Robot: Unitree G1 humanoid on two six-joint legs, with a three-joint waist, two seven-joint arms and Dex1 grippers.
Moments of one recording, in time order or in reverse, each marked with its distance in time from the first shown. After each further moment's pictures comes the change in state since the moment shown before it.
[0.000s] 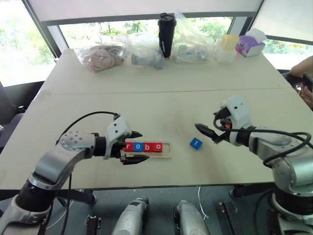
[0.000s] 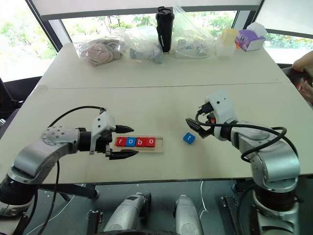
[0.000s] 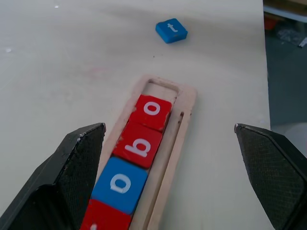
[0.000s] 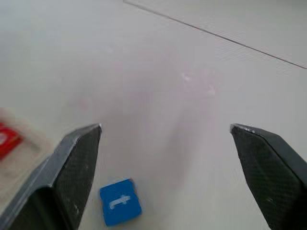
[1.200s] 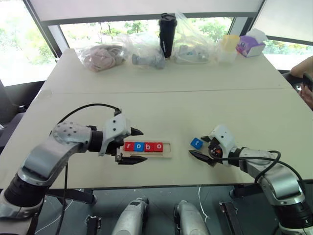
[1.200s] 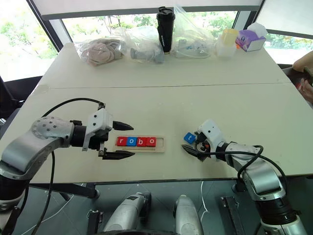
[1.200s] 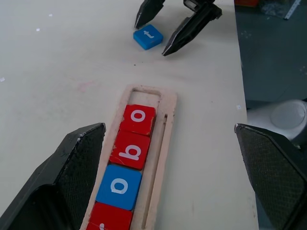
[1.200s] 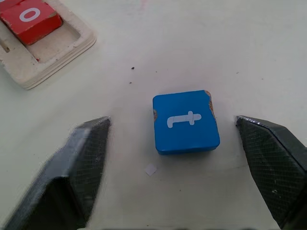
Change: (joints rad) left arm -0.077 0.051 -0.005 -0.057 -0.007 0.012 -0.073; right arm 0.201 0.021 0.155 0.259 -0.068 -0.436 0.003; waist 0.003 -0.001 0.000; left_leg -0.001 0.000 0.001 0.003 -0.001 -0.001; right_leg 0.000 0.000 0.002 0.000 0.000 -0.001
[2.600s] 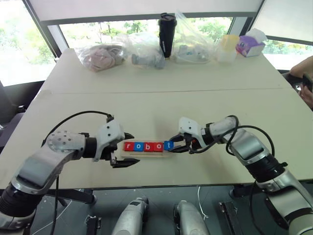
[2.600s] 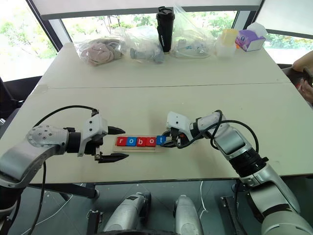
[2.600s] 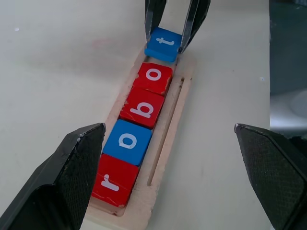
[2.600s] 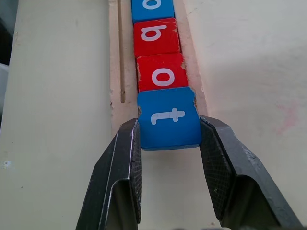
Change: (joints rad) left arm 0.123 0.035 0.035 -0.009 0.028 -0.016 0.070; right arm -0.508 0.008 0.406 0.346 -0.124 -0.200 0.496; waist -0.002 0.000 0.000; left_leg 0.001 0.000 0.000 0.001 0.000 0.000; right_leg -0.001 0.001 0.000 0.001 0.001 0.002
